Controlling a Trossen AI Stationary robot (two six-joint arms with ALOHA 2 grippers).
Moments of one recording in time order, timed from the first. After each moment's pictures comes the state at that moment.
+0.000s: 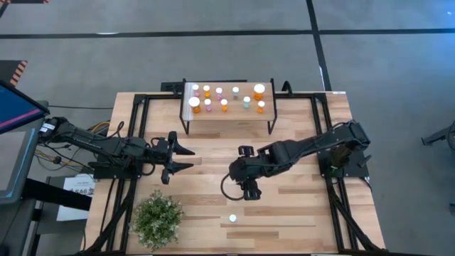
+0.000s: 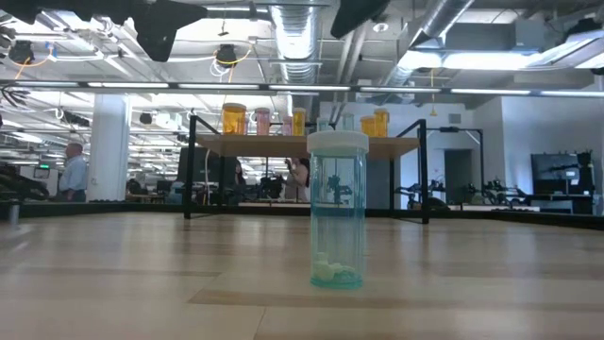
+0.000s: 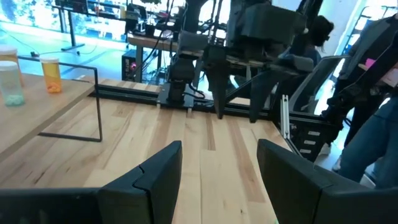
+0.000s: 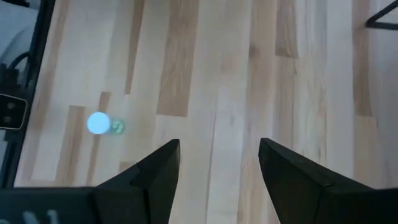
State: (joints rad) left arm -0.25 0.76 0.44 0.24 -0.19 -0.20; right arm 0.29 1.79 1.70 -0.93 0.12 0.16
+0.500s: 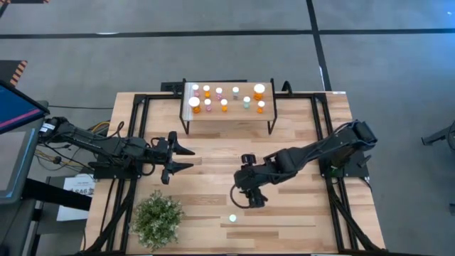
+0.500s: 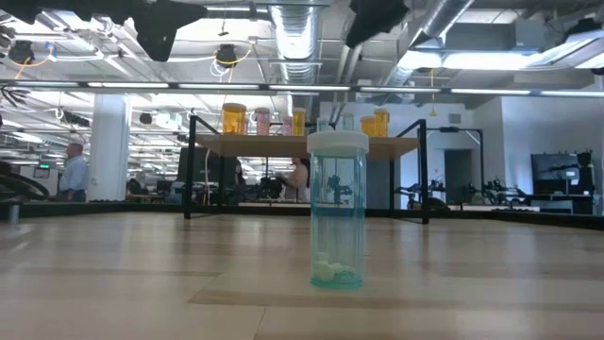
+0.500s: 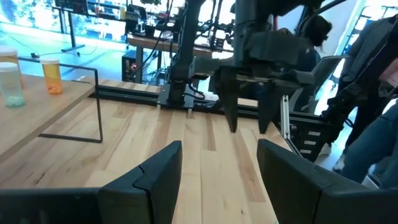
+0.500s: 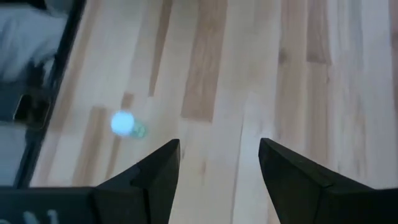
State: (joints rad) left arm -0.25 0.76 0.44 0.24 -0.19 -0.20; right arm 0.34 1.72 1.50 -0.74 0.10 0.18
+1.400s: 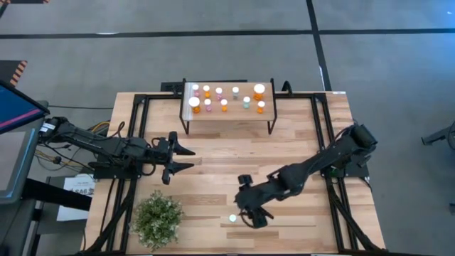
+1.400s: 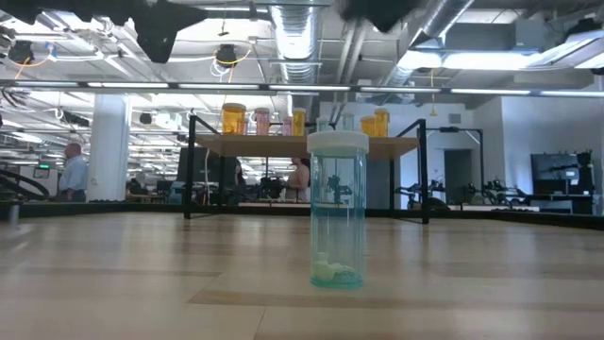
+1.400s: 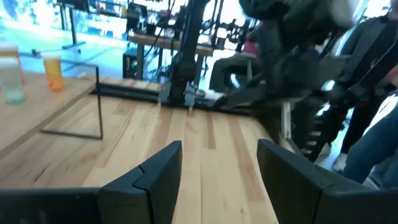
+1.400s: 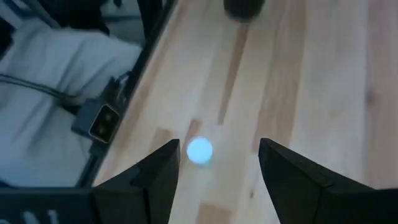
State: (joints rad) left arm -0.25 0.77 0.44 0.24 -0.20 -0.21; right arm 0.46 1.73 1.36 -0.43 0.06 0.18
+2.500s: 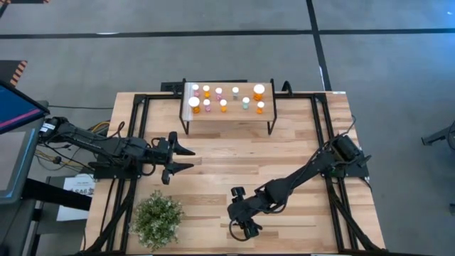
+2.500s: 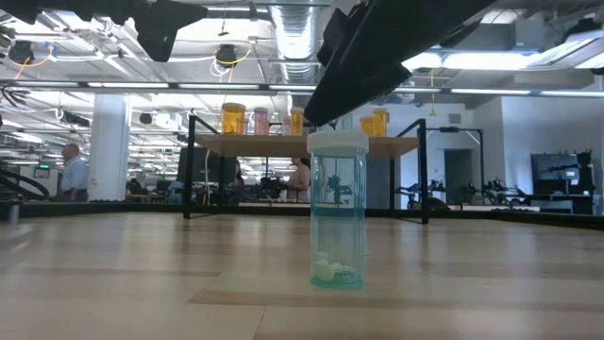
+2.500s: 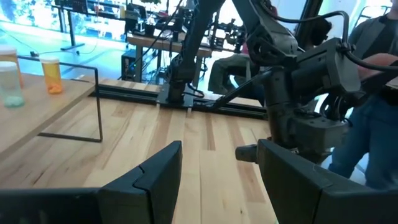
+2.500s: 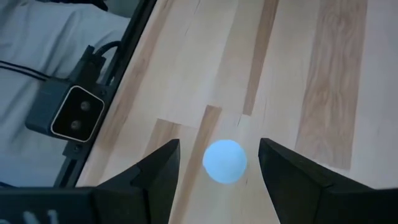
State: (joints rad) left arm -0.25 0.77 0.44 0.25 -0.19 -0.20; right arm 0.49 1.95 1.37 -0.25 0.02 0.24
